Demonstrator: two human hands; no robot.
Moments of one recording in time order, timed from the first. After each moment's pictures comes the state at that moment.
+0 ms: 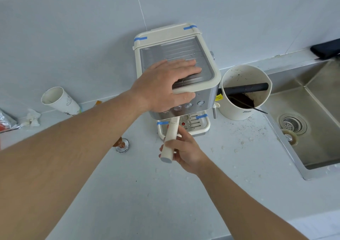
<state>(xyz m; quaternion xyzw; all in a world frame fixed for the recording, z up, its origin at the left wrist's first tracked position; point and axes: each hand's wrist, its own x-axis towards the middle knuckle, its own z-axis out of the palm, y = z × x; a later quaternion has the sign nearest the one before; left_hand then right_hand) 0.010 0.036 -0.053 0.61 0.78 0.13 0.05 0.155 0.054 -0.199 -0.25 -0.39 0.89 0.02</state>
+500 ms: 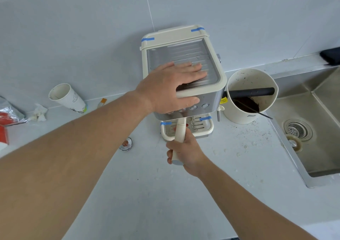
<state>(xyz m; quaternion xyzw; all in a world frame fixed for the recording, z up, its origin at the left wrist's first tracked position) 0.010 0.035 -0.052 0.62 0.77 0.12 0.05 0.152 0.049 -0.188 -0.31 -0.46 0.83 0.02</state>
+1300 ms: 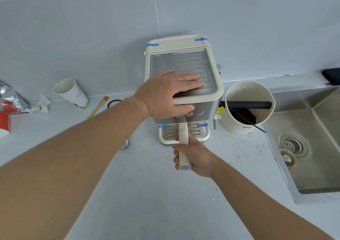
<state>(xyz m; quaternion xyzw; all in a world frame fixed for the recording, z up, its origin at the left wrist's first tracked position) 0.014 0.032 -0.053 0.61 0.79 0.12 0.02 0.173 0.099 -0.170 -0.28 -0.45 0.83 -0.15</state>
